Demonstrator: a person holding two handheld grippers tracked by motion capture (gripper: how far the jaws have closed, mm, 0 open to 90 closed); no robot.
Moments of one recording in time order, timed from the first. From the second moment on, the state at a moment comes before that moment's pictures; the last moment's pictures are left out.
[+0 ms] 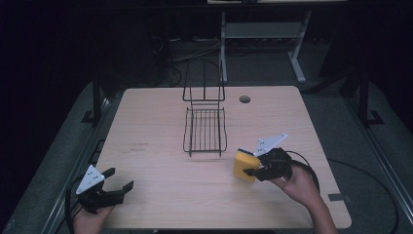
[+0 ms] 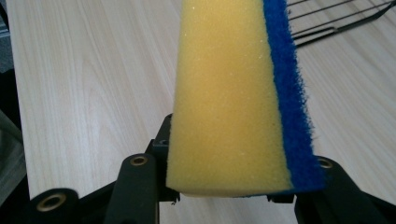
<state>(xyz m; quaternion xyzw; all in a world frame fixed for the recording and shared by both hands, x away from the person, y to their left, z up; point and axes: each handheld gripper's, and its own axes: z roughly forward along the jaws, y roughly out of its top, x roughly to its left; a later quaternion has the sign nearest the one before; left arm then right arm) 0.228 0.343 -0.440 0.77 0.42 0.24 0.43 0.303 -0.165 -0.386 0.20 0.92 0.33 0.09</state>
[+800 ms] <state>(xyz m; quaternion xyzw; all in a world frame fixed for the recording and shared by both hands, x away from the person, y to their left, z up) 0.229 0.342 -0.439 0.77 0.41 0.24 0.43 0.329 -0.134 -0.373 0.17 0.93 0.32 0.08</state>
